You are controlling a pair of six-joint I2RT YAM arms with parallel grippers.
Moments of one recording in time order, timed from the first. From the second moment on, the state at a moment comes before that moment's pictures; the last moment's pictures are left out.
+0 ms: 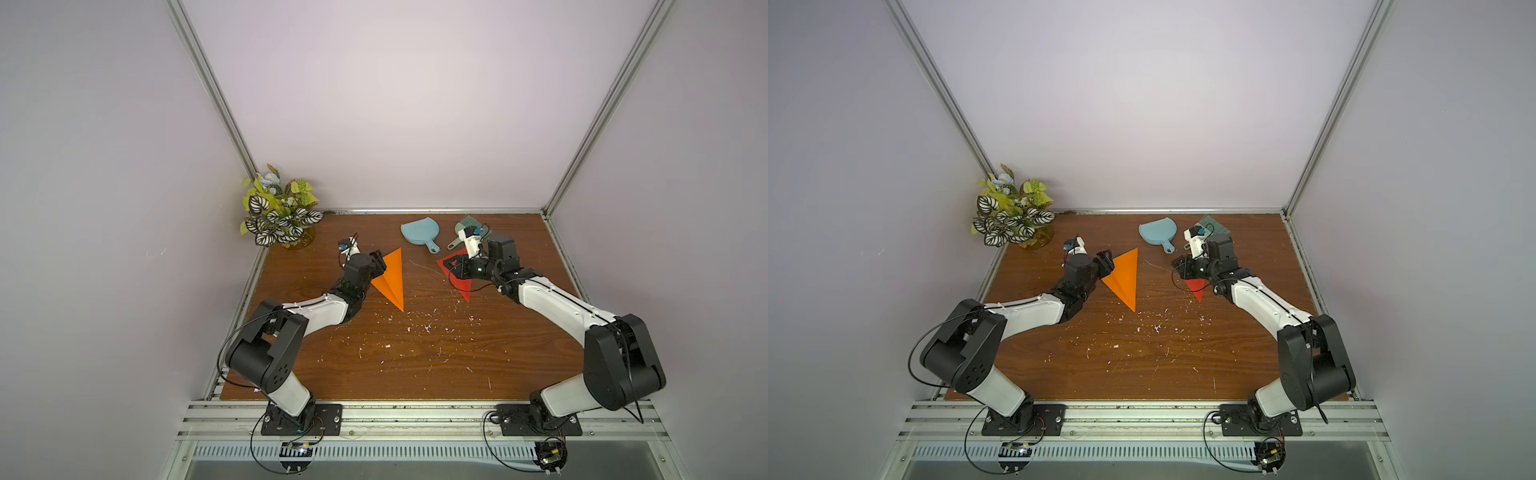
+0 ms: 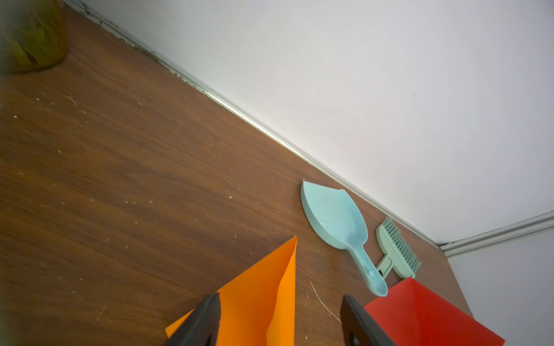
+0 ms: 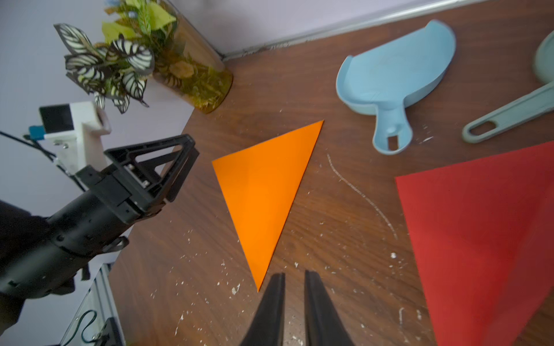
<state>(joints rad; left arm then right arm) -0.46 1.59 0.75 0.50 -0.30 -0.73 0.34 1.47 0.97 -0.04 -0.43 0.38</state>
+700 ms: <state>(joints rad) -0.20 1.08 0.46 0.49 -0.62 -0.26 0.03 0.93 0.26 0.36 0.16 0.20</state>
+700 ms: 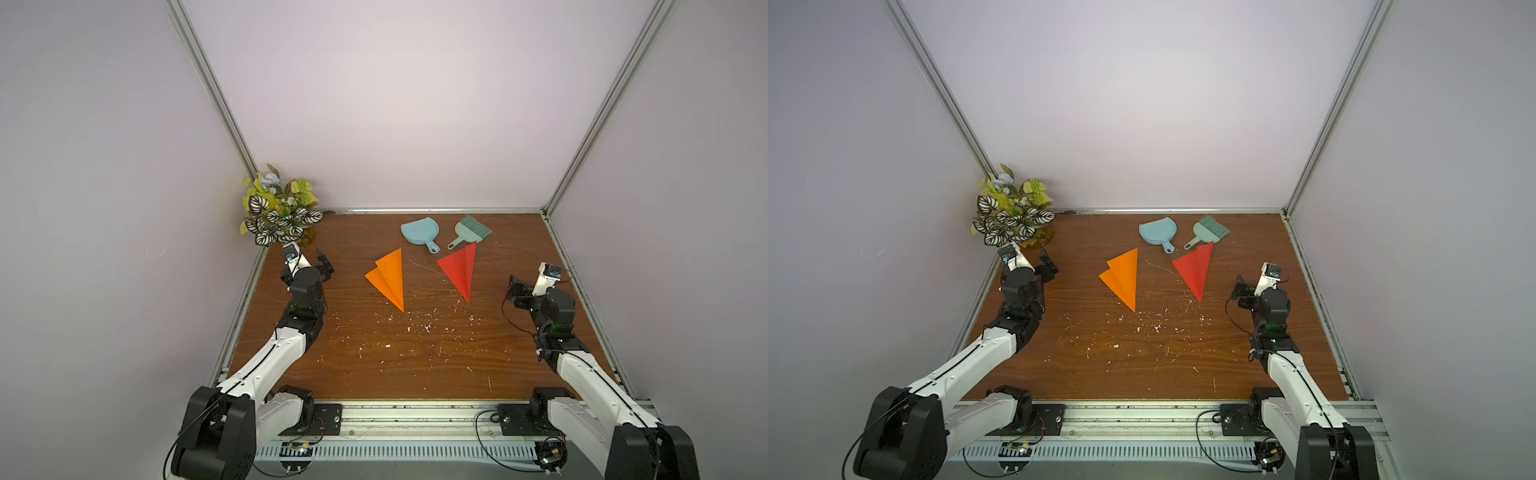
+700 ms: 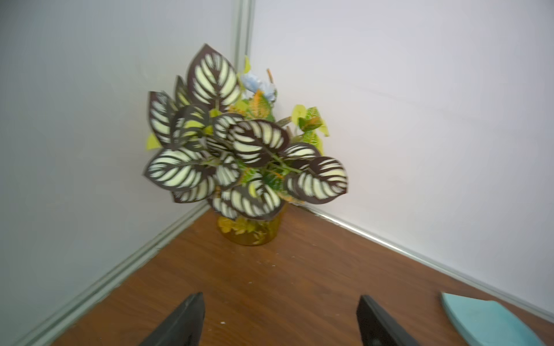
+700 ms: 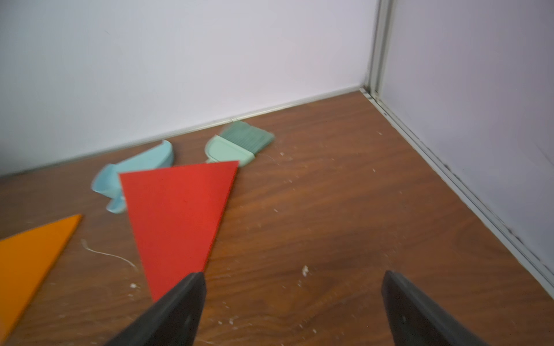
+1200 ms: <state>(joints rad) -0.19 1.39 0.15 1.07 -0.68 0.01 0.03 1.40 0.14 1.02 0.15 0.06</state>
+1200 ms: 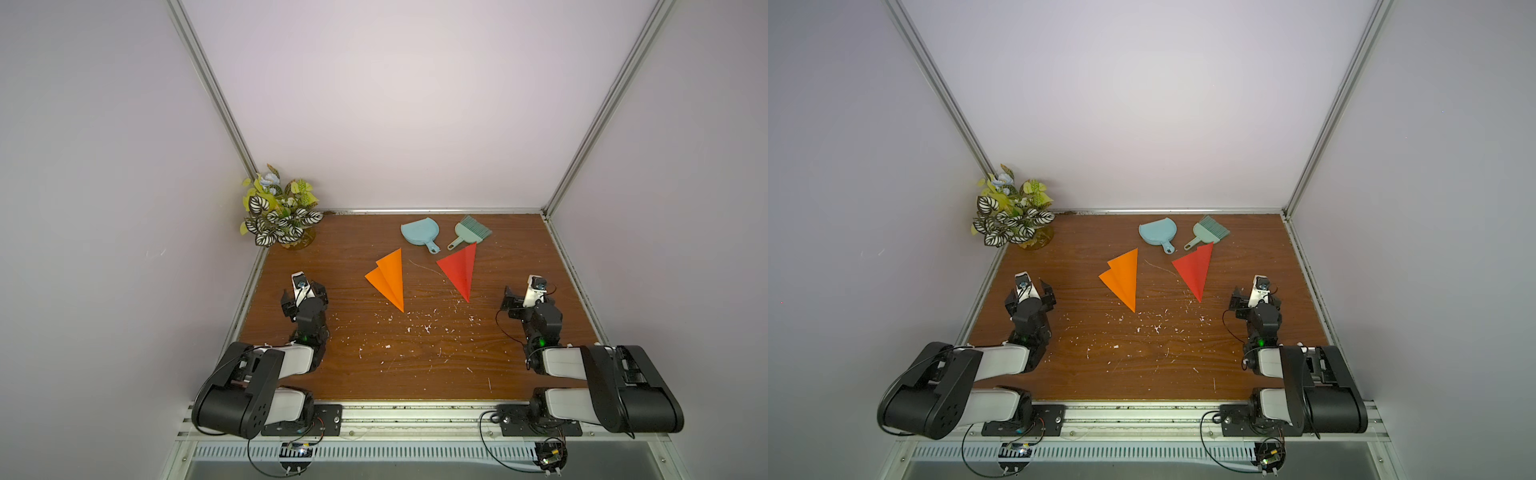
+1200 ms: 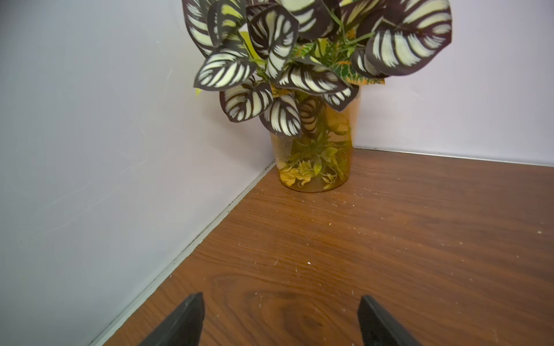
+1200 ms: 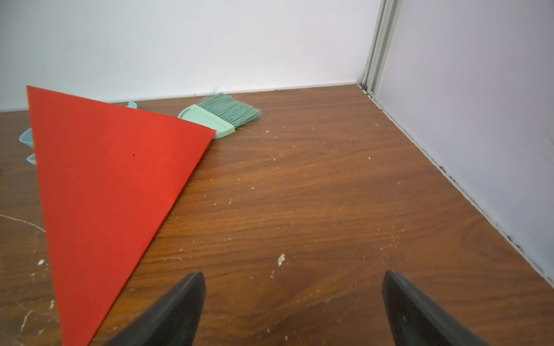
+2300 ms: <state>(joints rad) -0.09 1.56 0.17 1.32 -0.41 0.03 0.02 1.55 0.18 1.22 0.10 0.05</state>
